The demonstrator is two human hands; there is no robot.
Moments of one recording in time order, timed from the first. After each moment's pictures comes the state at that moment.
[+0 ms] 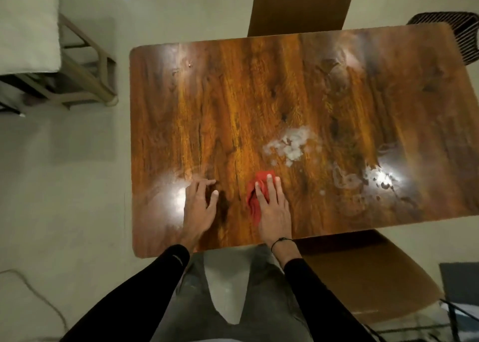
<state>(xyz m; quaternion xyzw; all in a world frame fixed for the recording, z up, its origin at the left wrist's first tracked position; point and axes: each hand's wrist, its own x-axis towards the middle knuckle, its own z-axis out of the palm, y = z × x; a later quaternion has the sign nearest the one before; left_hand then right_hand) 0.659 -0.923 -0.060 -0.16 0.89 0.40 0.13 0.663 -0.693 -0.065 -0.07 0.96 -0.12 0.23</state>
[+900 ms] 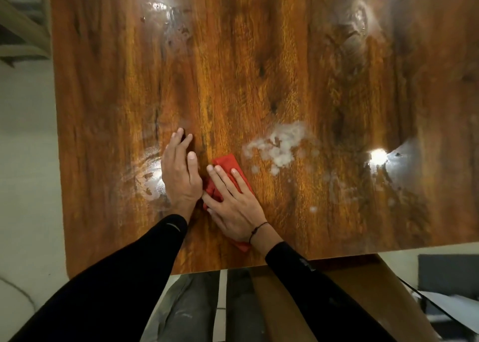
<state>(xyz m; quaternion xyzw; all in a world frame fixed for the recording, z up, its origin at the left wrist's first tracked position) 0.541 -0.865 -0.135 -0.18 0.91 0.35 -0.10 0.584 -0.690 -0.144 -0.38 0.91 -0.13 0.09</state>
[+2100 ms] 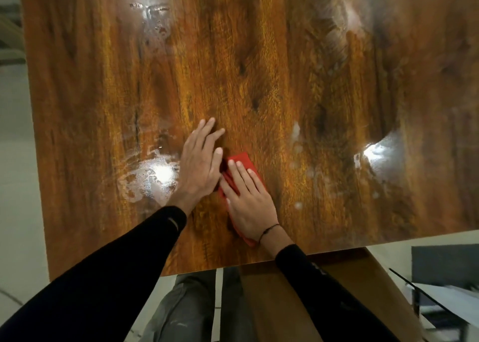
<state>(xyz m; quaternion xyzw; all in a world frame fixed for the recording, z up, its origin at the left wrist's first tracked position) 0.509 -0.812 -0.113 0.01 0.95 0.32 0.05 0.580 -0.632 -0.121 -0.27 0.95 -0.08 0.10</state>
